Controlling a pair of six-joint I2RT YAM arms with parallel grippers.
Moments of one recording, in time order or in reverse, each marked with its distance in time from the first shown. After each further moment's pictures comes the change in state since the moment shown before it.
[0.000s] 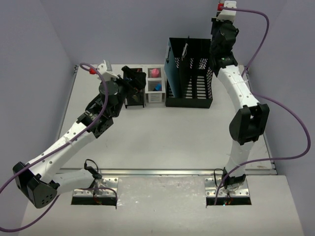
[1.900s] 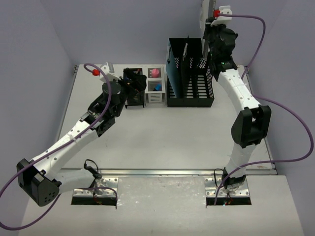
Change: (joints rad) left arm 0.032 0.028 -0.043 0.013 0.032 -0.027; right arm 0.004 -0.056 -0.137 0.065 -0.308 0.129
